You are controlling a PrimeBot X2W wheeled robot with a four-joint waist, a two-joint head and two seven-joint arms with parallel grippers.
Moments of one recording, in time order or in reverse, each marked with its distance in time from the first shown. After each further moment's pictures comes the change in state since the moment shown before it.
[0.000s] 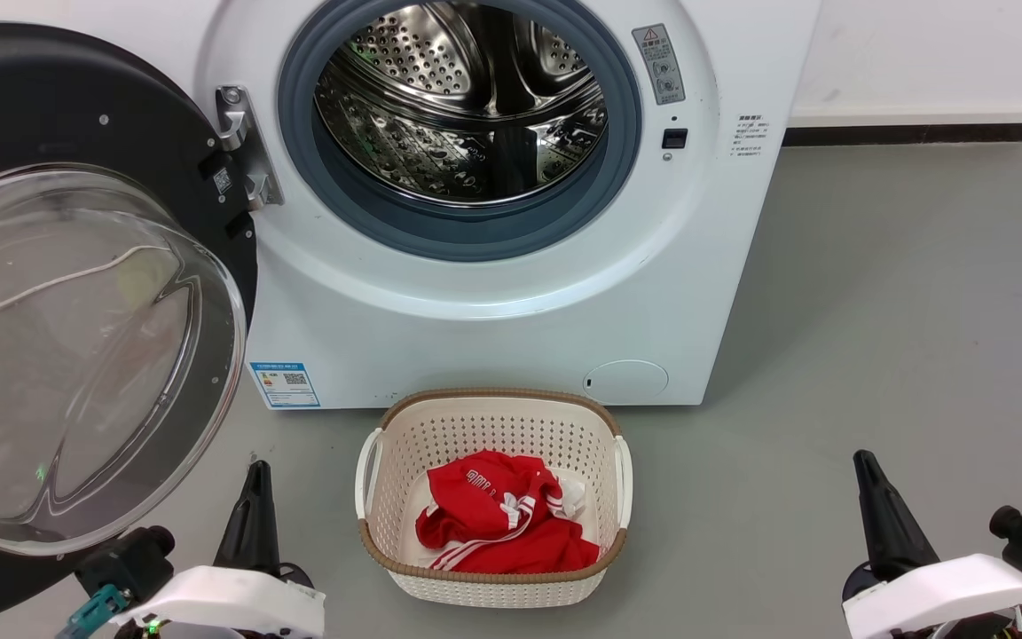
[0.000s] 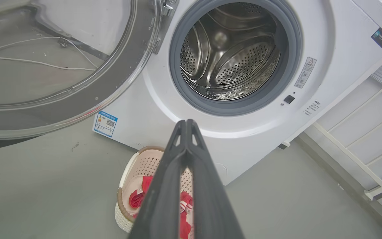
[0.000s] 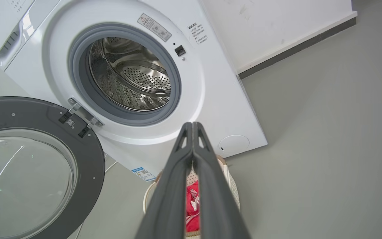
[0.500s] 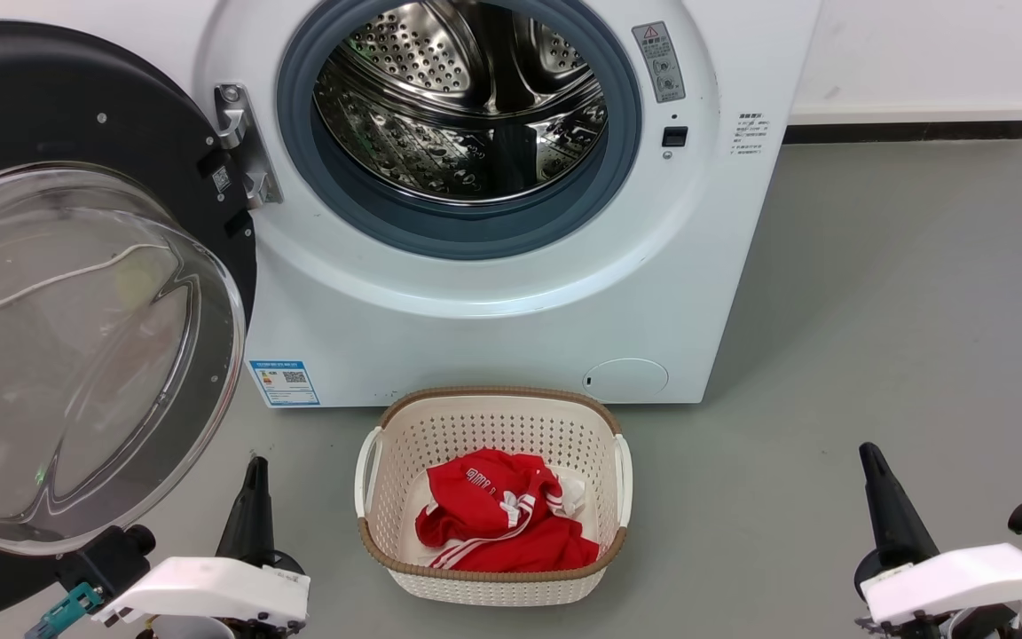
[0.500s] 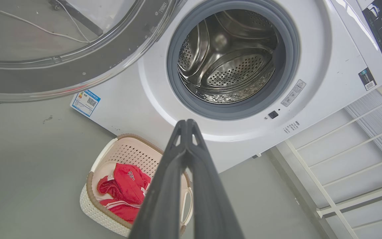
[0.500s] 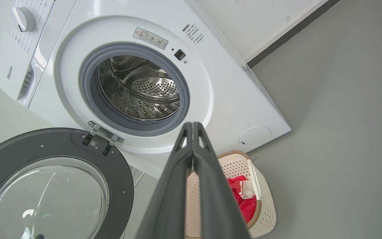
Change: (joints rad) left arm -0.023 0.000 0.016 0.015 -0.227 -0.012 0.054; right arm -0.025 -0.004 -0.010 0.025 0.228 0.000 0.032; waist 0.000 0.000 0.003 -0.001
